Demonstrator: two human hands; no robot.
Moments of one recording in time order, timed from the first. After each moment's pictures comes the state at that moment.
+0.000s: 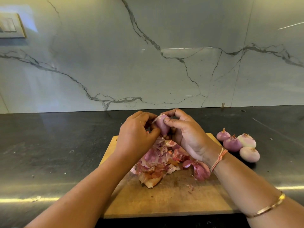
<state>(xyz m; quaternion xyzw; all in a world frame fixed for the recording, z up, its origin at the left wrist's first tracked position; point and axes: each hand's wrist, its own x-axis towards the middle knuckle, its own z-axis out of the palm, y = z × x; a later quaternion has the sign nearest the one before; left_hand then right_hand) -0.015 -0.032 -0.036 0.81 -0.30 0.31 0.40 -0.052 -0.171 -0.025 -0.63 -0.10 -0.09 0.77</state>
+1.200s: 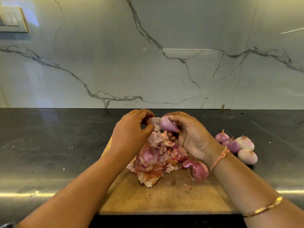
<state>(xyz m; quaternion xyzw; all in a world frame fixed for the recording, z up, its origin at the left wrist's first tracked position) -0.009 -0.027 -0.035 0.83 -0.26 0.31 0.39 -0.053 -0.177 -0.021 -0.62 -0.02 -0.08 0.78</state>
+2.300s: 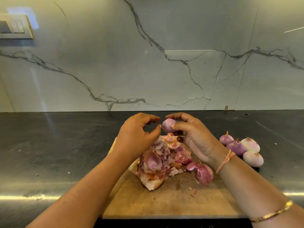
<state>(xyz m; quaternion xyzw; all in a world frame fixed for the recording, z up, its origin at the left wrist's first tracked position) -0.006 -0.023 -0.033 0.83 -0.30 0.26 0.40 -0.050 -0.182 -0.027 -0.69 -0.04 -0.13 0.71</state>
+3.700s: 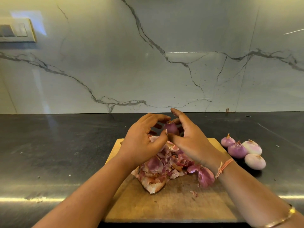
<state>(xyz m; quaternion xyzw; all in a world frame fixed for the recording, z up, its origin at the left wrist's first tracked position) -0.014 -0.027 -0.037 0.76 -0.40 0.26 0.44 -0.052 -0.178 -0.032 -0.84 -0.11 -0.22 0.48</state>
